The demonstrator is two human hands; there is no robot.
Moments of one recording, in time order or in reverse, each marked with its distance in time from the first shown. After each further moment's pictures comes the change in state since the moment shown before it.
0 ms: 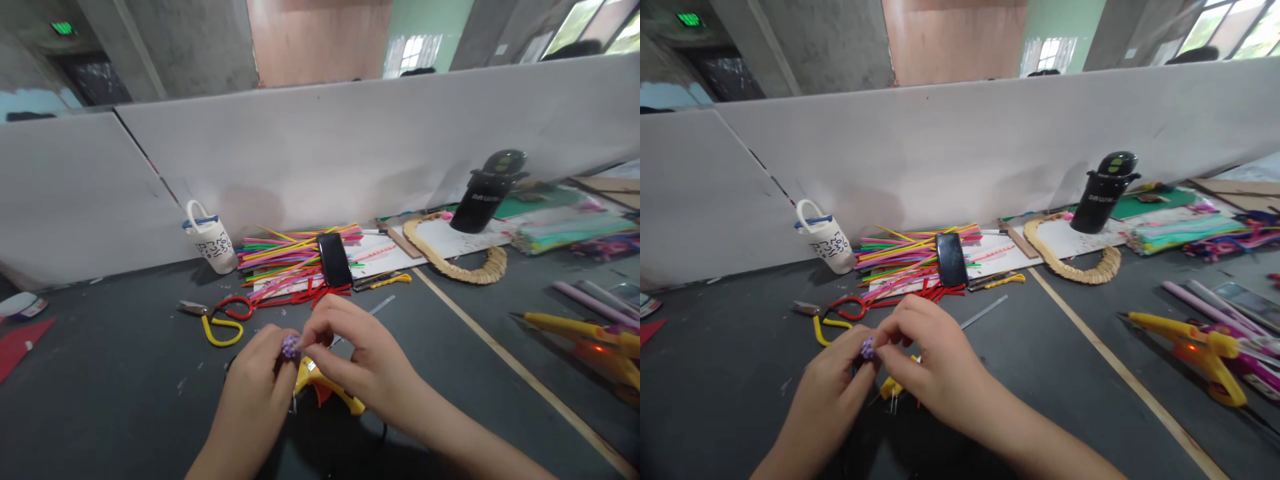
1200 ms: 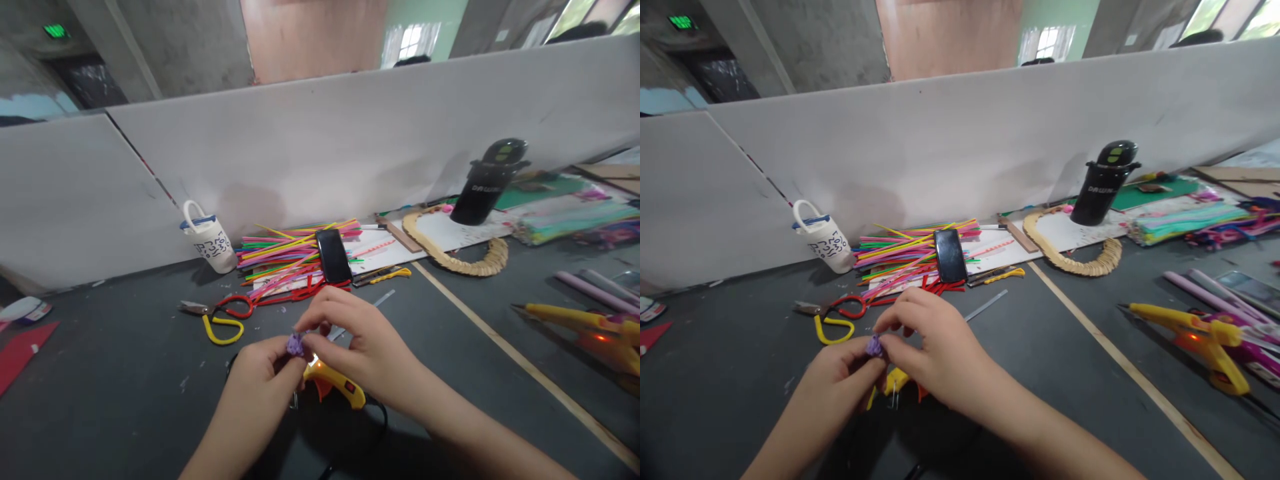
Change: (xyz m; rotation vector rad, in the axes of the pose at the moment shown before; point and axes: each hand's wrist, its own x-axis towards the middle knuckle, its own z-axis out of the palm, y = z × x) left_hand 0.006 0.018 -0.007 -0.238 -0.194 -0.404; right_hand 0.004 0.000 -0.006 -0.059 -0.039 0.037
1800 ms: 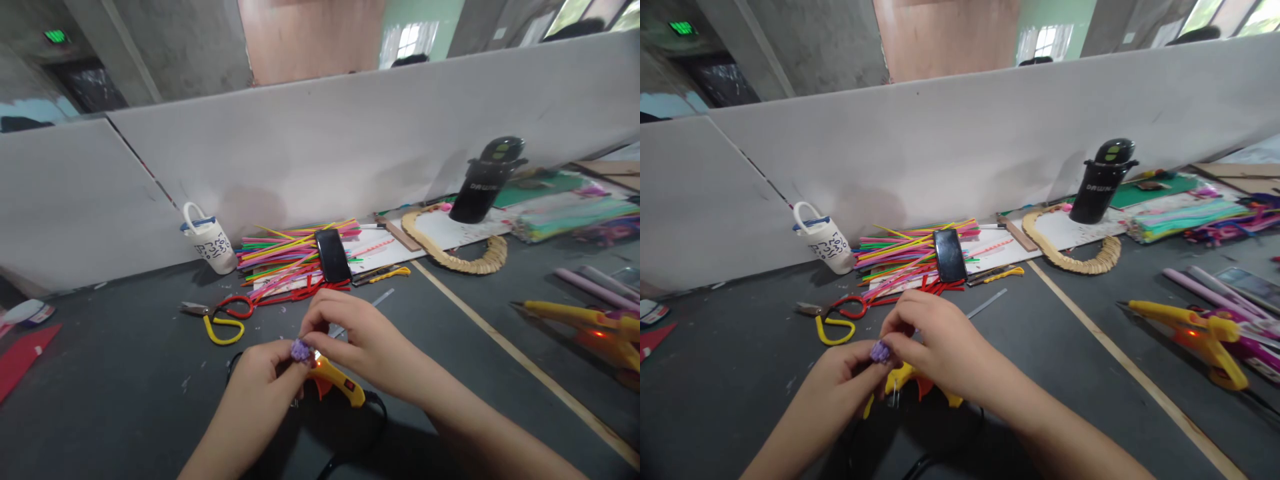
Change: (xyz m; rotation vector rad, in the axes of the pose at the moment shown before) left_hand -0.001 -0.003 0.001 -0.083 -0.084 -0.004; right_hand 0.003 0.003 -0.008 -0.027 -0.126 0.076
